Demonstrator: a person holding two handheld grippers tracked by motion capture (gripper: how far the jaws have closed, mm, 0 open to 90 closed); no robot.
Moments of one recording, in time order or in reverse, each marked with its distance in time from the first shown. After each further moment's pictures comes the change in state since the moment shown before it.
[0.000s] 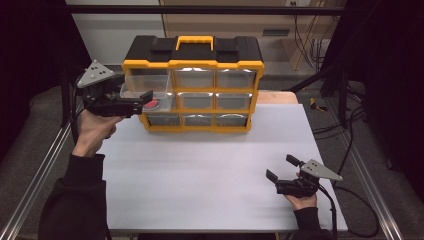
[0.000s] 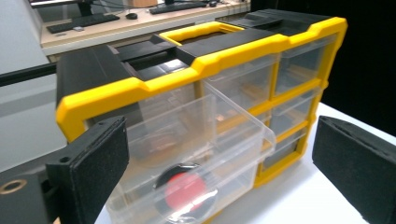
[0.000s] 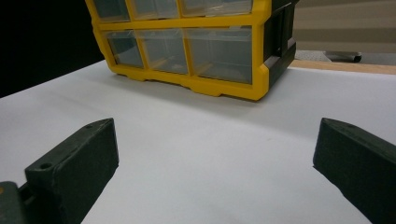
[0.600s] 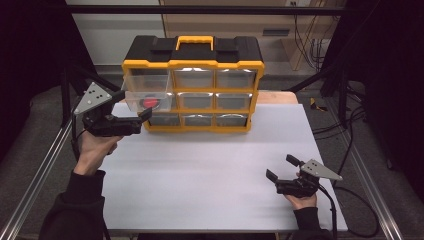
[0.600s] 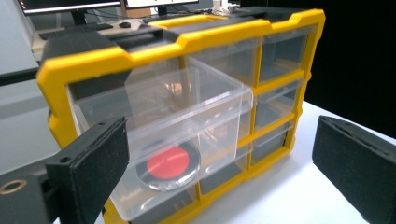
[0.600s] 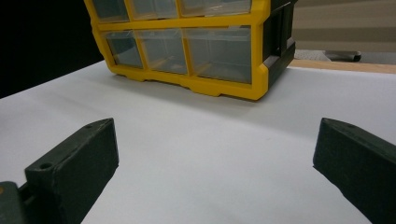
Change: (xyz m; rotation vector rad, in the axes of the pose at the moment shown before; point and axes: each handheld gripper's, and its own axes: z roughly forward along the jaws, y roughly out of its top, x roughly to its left) left arm -0.010 -0.041 -0.012 -0.066 -0.034 -0.012; right arm 0.000 0.000 0.000 0.002 -0.001 0.010
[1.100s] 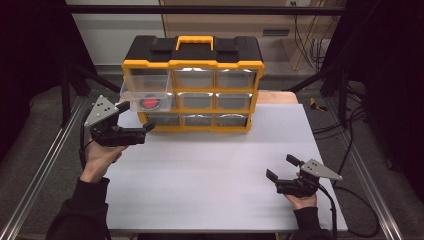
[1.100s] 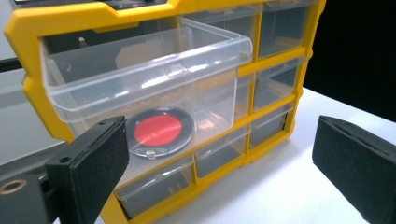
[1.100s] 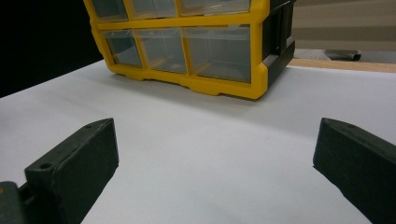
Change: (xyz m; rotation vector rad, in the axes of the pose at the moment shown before) left arm -0.005 -0.032 0.007 0.025 -0.012 0.005; right arm -0.001 0.000 0.001 -0.002 -0.002 -0.008
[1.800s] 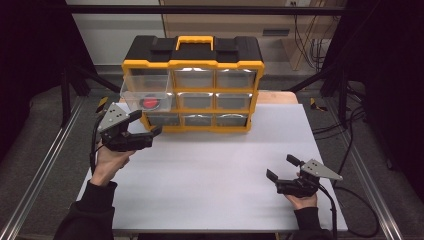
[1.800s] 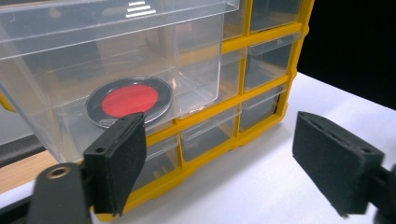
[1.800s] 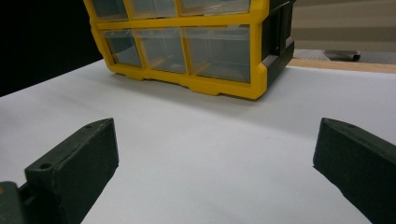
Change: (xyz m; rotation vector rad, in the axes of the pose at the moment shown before) left arm -0.009 -0.017 0.015 0.054 -0.025 -0.023; right arm 0.000 0.000 -0.001 0.003 -0.003 -0.003
